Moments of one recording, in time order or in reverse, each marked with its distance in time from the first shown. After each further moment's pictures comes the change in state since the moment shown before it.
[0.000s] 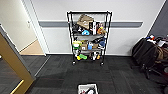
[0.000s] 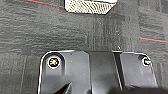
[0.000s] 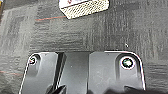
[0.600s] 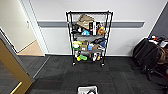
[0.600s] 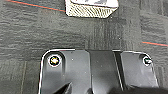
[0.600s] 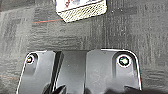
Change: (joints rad) left arm 0.007 -0.001 -0.001 -0.004 -0.004 0.000; right arm -0.002 -0.003 -0.012 0.001 -0.003 0.000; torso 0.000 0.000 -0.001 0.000
